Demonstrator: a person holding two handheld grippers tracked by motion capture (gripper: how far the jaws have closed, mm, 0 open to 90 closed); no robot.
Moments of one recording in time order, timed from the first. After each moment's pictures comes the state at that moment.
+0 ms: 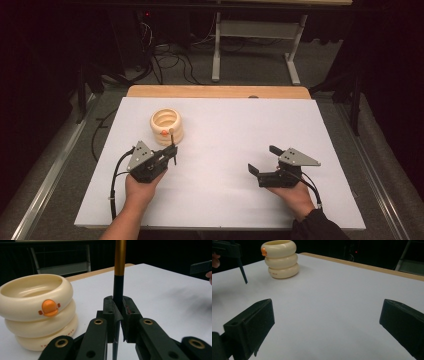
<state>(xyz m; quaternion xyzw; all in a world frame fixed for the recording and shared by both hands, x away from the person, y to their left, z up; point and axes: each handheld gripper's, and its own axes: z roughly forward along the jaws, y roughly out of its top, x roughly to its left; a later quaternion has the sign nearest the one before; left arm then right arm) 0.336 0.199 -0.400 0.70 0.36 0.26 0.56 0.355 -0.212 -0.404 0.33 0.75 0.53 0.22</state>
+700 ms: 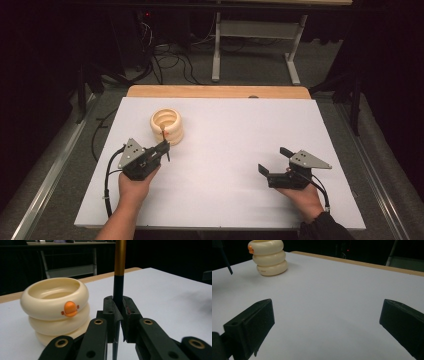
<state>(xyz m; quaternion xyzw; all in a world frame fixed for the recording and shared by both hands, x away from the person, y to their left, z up) 0.336 0.218 -0.391 0.68 0.37 0.27 0.56 0.352 -0.238 -0.409 0.35 0.74 0.52 0.23</state>
